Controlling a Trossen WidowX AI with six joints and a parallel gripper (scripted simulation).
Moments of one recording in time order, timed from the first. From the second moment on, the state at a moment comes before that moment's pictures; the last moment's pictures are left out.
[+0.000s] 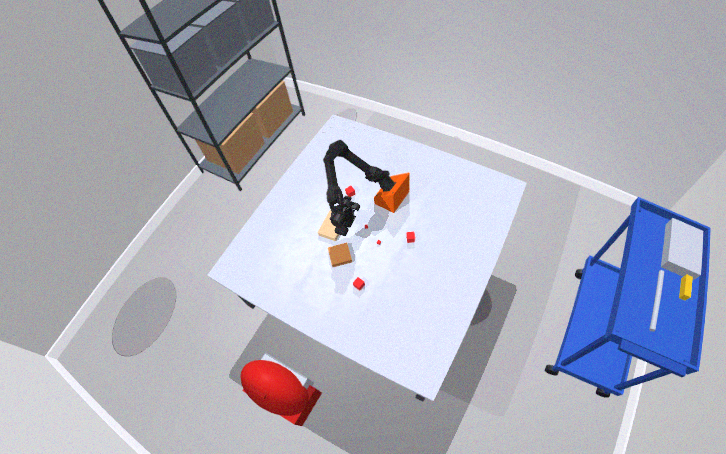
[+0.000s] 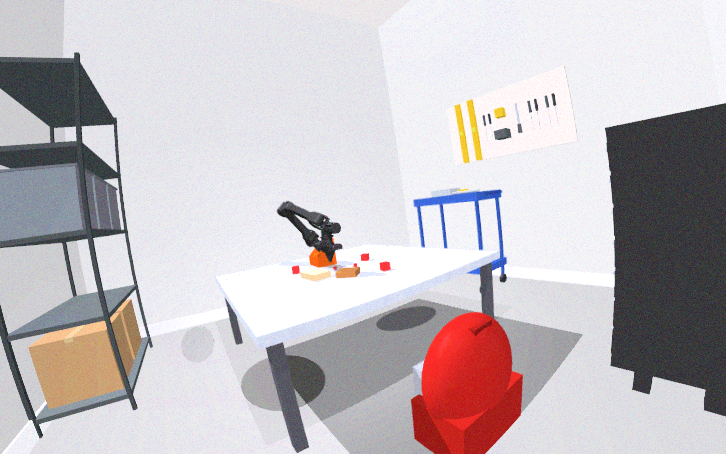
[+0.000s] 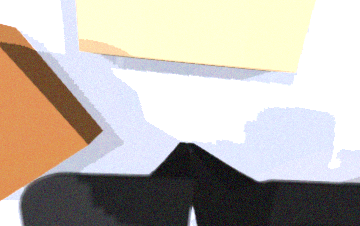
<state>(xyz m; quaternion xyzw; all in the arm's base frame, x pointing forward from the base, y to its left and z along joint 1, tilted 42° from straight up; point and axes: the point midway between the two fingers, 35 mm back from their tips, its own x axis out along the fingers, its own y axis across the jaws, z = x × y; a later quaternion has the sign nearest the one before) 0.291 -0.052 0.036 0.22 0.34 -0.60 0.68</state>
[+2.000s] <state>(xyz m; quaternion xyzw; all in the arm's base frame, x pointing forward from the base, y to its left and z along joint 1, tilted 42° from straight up) 0.214 -0.203 0.111 -0.32 0.67 -0.20 0.64</state>
